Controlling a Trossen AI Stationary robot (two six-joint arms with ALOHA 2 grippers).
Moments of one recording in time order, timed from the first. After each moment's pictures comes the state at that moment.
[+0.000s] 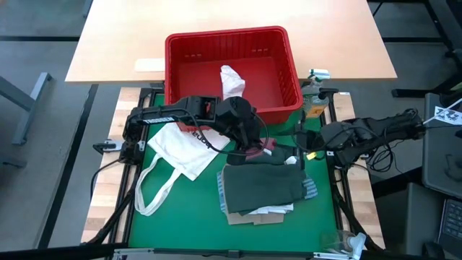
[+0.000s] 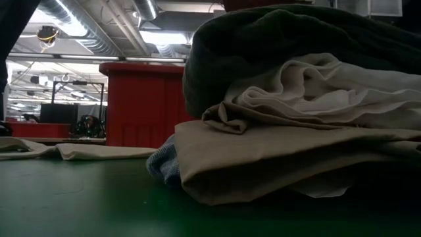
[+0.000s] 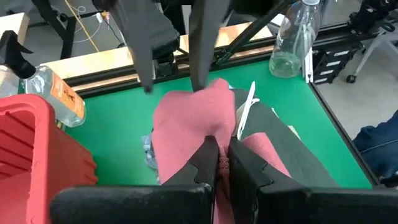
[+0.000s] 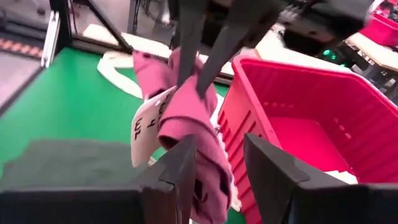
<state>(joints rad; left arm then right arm) -0.01 1.99 2.34 -1.01 0.11 0.16 0.31 1.05 1.20 -0.54 0.40 -0.15</state>
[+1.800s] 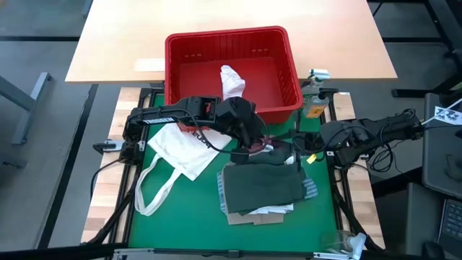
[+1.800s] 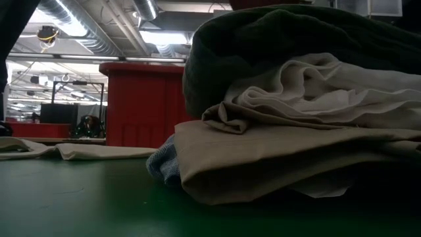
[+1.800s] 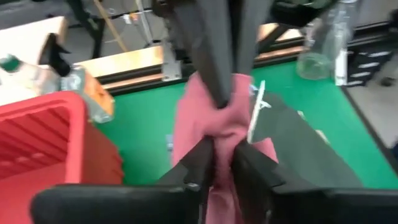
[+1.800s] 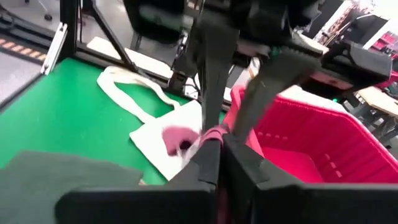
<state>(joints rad) -0.02 1.99 2.34 -0.99 0.00 0.16 0.31 1.08 1.20 -0.43 0.36 -0.31</state>
